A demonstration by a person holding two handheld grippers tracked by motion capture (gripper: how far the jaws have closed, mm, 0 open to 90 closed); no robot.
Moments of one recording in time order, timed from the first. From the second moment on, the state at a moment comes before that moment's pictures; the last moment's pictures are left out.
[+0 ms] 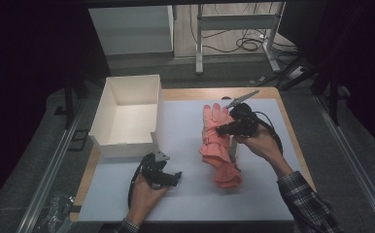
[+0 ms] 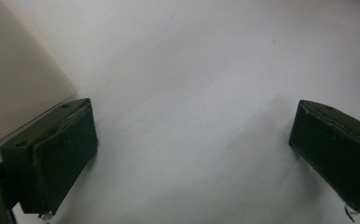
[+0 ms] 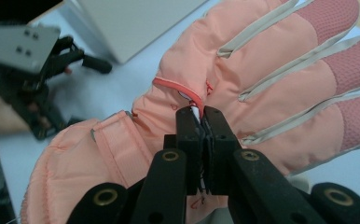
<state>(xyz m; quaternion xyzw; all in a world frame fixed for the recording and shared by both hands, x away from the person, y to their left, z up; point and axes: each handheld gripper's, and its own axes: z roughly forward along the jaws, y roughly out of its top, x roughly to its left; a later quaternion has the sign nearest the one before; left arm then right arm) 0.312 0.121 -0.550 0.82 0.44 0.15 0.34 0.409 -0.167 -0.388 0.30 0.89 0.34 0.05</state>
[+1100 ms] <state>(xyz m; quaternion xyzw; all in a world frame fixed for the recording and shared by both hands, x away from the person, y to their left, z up) 0.312 0.120 -0.550 0.82 0.44 0.15 0.34 0.372 -0.193 -0.451 0.28 0.89 0.33 0.09</state>
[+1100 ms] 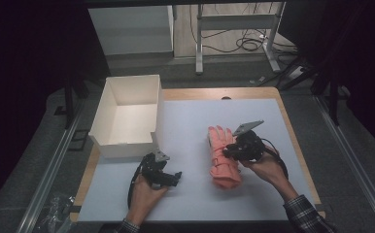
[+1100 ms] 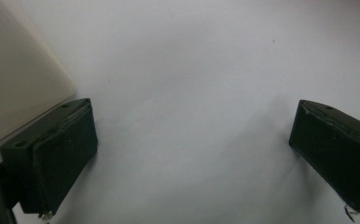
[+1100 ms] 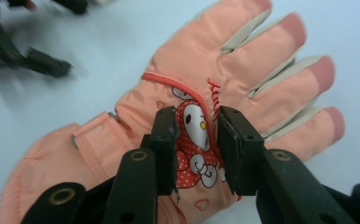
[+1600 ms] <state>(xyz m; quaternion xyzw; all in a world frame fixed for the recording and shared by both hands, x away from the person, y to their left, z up) 0.304 0.128 -0.541 0.84 0.42 0.16 0.31 0.351 -0.250 -0.446 0.31 0.86 0.38 0.13</state>
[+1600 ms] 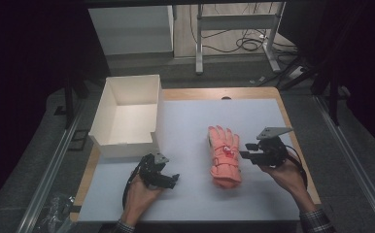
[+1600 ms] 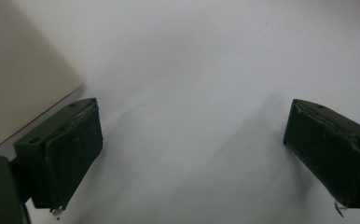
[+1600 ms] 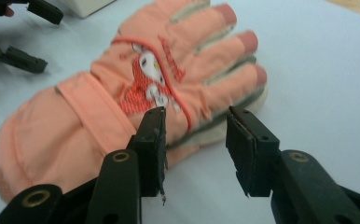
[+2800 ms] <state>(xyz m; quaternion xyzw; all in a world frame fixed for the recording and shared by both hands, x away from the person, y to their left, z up) 0.302 0.148 -0.551 0.82 0.43 0.15 0.34 0.321 -0.230 -0.526 0.31 0.86 0.40 0.06</state>
